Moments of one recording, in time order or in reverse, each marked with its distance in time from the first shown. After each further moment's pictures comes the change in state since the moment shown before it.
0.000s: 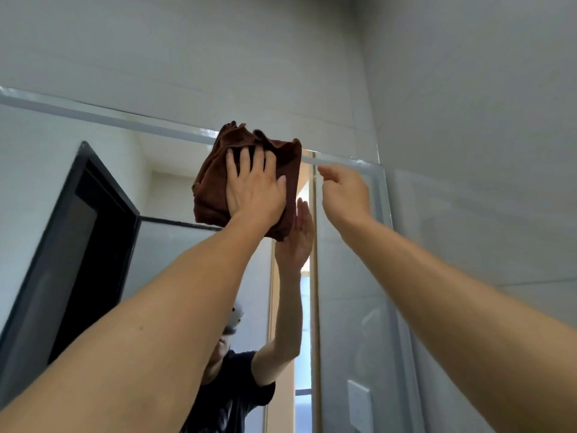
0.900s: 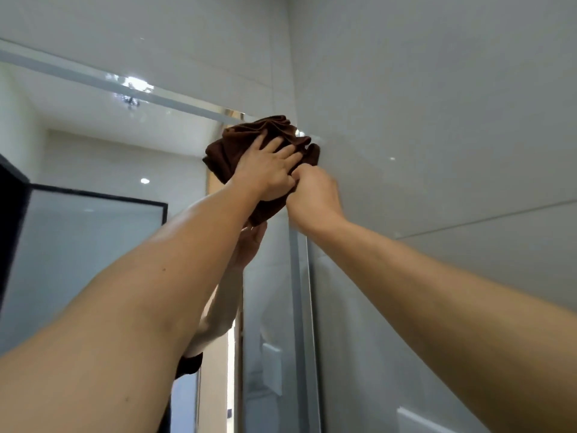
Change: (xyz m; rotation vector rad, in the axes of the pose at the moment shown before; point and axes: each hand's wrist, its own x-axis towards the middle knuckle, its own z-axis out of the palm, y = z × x) left_hand 0.010 0.161 0.028 -0.074 -0.251 0.621; right_hand -0.039 0.043 -0.101 -0.606 -0.060 0.029
